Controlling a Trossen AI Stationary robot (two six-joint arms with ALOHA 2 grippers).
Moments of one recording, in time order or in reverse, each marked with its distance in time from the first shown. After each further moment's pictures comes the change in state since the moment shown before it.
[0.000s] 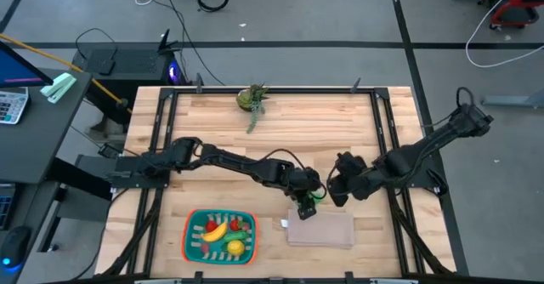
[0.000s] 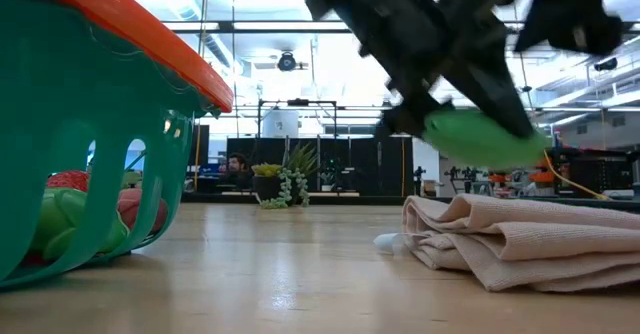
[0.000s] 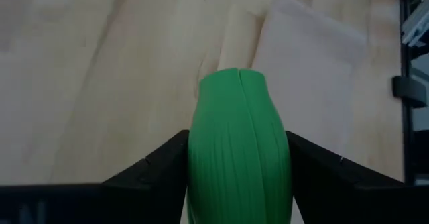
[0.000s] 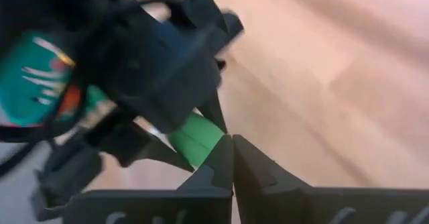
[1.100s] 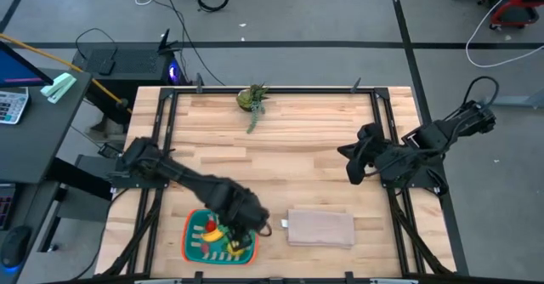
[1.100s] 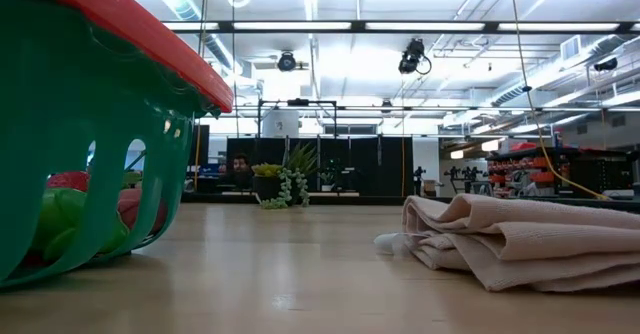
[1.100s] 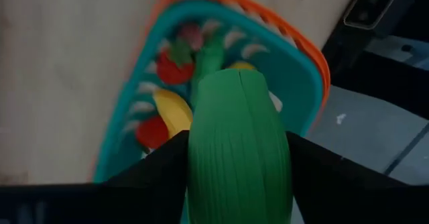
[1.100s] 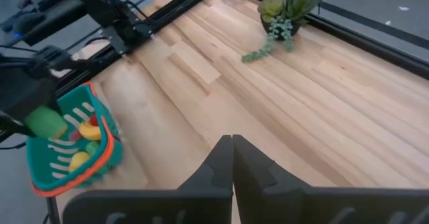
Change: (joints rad) left arm -0.308 -0.373 0.000 -0.915 0.104 -0.392; right arm -0.001 -0.069 0.374 -0.334 0.283 -0.203
